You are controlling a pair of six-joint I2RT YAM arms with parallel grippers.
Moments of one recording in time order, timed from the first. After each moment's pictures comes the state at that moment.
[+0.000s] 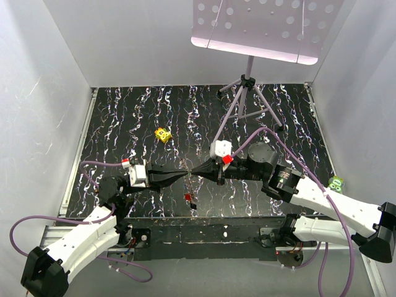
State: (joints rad) left arm -0.58 0.66 0.26 0.96 0.80 -0.21; right arm 1.06 0.99 0.85 0.08 -0.44 -0.12
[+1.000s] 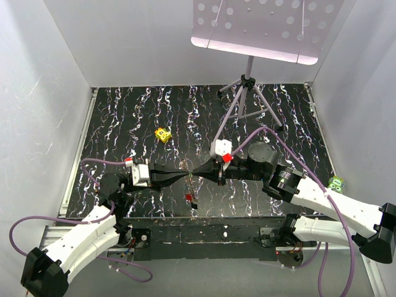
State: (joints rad) left arm -0.58 0.66 0.30 0.86 0.83 -0.16; right arm 1.05 0.98 0.86 0.05 -0.44 -0.10
